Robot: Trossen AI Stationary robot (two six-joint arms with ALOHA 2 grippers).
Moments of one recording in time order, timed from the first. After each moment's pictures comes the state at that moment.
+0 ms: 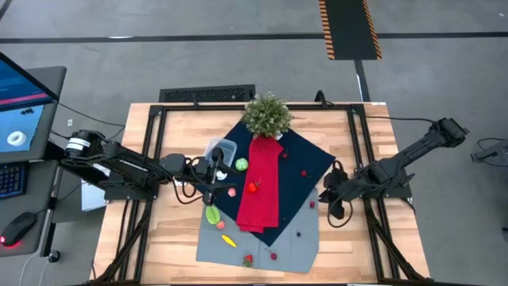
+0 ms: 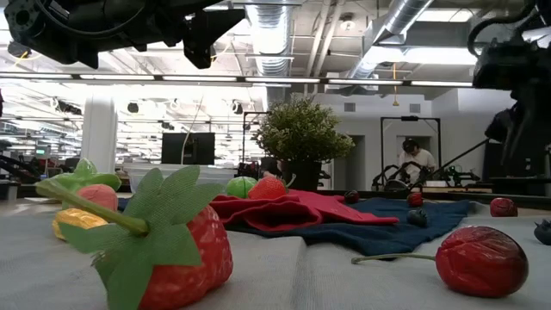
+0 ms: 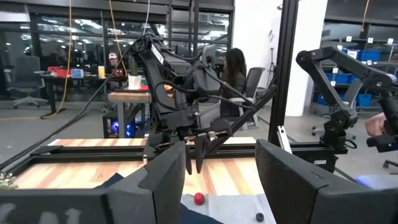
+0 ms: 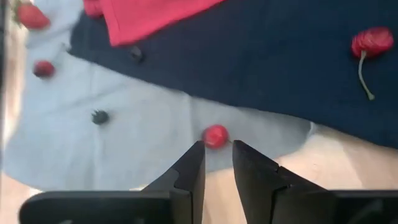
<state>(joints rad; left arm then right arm) -0.10 1.33 0.40 1.11 0.04 -0.05 0.50 0.85 0.36 -0.46 0.18 0.75</state>
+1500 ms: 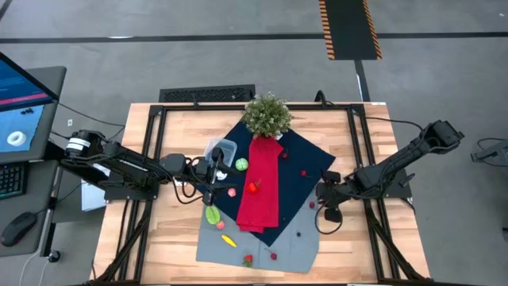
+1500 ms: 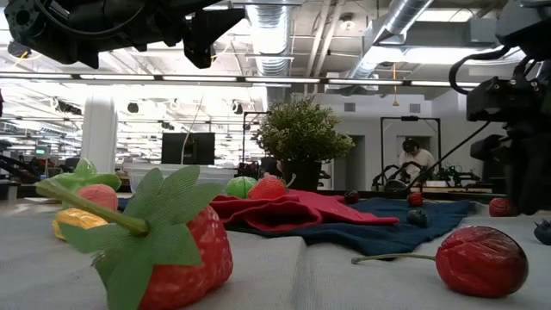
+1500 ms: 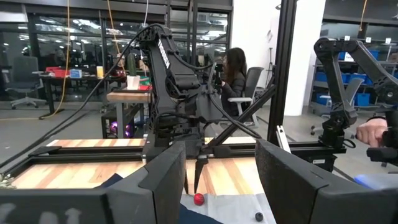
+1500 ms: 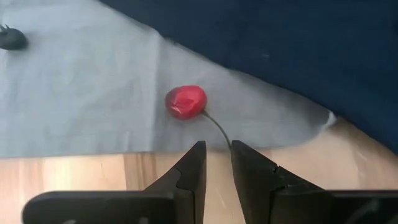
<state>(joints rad) -0.10 1.33 0.40 1.11 0.05 -0.04 0.45 1.14 0.36 -0.35 0.13 0.51</state>
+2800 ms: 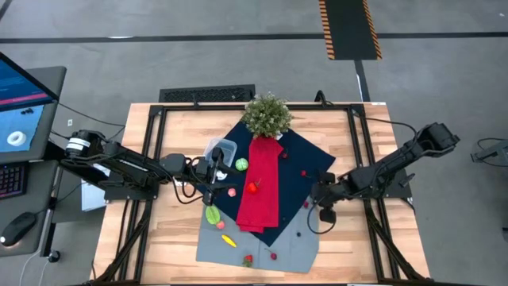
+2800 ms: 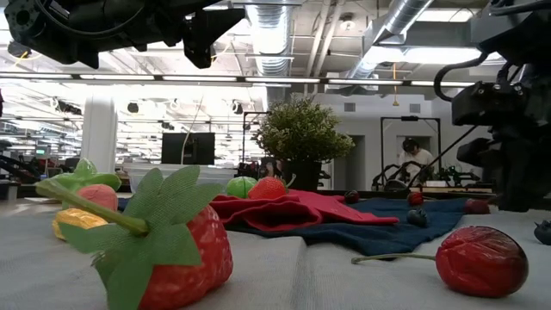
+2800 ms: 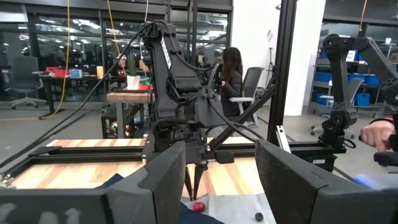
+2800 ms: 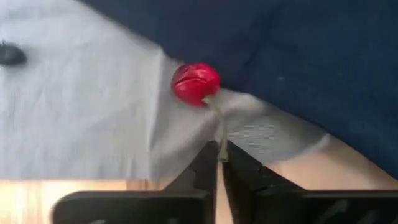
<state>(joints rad) -0.10 1.33 0.40 1.11 0.05 -0.04 0.41 1.26 0.42 -0.32 0.07 0.44</state>
